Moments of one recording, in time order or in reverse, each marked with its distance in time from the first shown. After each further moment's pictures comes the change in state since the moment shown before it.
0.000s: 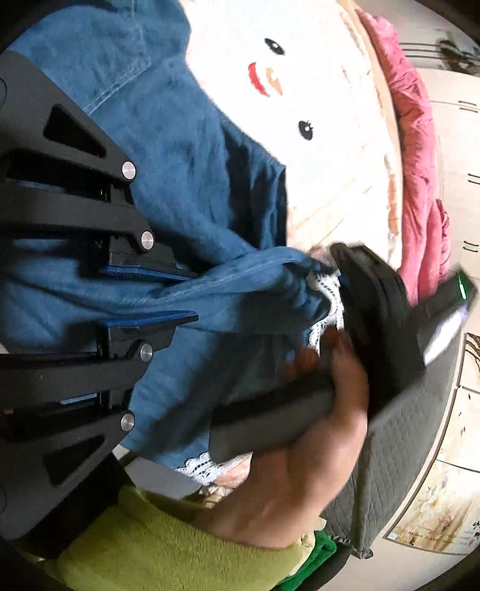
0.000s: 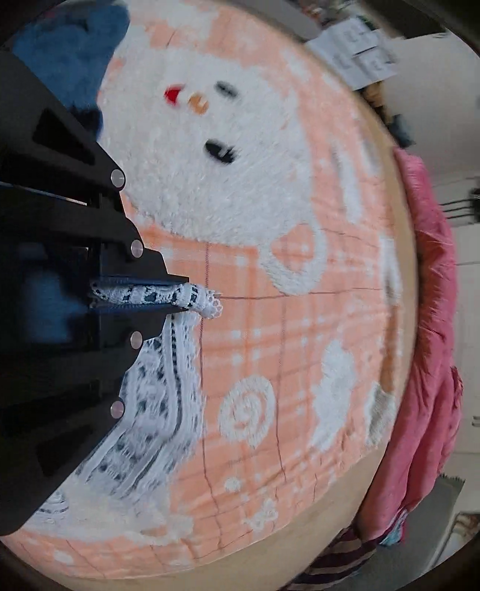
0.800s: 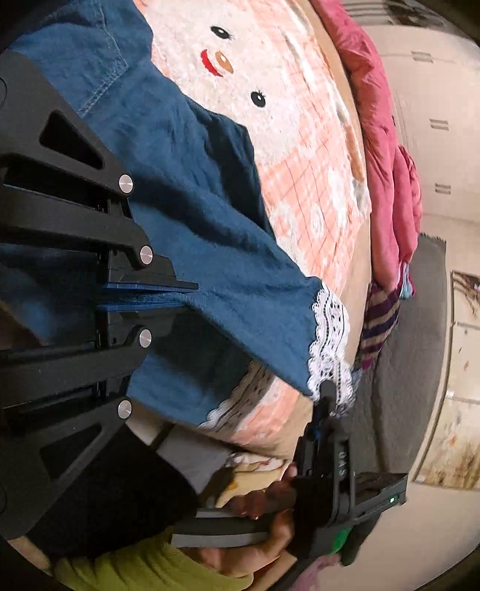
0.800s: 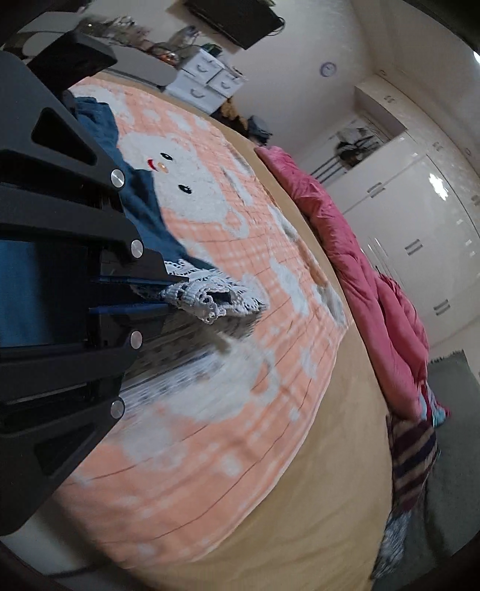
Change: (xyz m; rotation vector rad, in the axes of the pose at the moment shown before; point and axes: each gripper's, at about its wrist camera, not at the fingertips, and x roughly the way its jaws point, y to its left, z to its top) left arm -0.023 -0.034 -0.016 0.215 -0.048 -0.105; right arm -0.179 -0.101 -0.165 0.445 -0.303 0.093
